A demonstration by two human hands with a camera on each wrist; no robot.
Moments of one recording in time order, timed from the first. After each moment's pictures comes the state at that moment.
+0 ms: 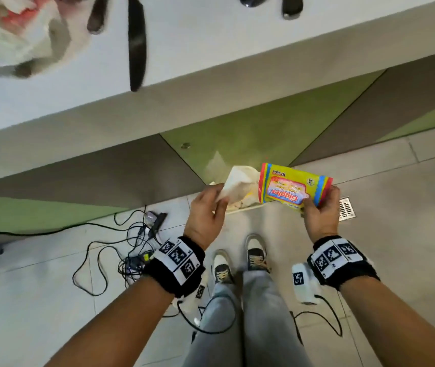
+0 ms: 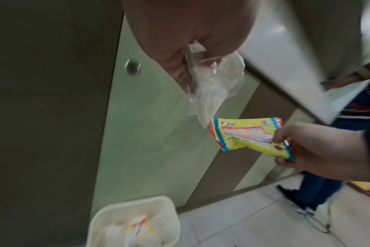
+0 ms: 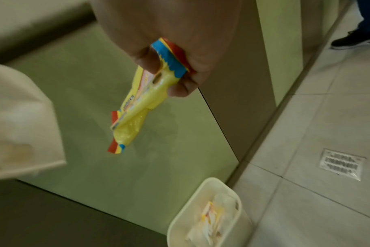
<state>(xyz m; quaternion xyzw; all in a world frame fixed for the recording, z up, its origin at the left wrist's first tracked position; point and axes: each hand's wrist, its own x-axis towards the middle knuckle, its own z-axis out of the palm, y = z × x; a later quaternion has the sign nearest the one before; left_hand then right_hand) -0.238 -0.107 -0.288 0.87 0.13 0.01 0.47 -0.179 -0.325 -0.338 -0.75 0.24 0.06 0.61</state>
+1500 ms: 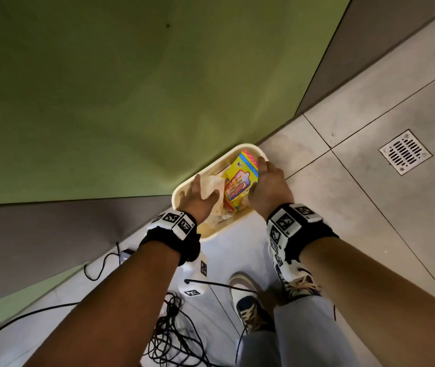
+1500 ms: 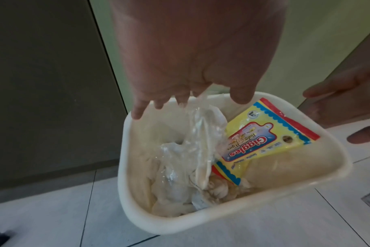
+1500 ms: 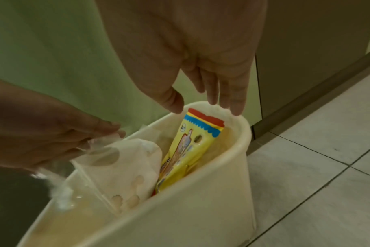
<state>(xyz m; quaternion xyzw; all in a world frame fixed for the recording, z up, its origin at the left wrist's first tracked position) -0.126 -0.095 -0.668 0.84 0.24 -0.43 0.22 -0.116 -0.260 -0.658 -0.90 0.11 0.31 0.30</state>
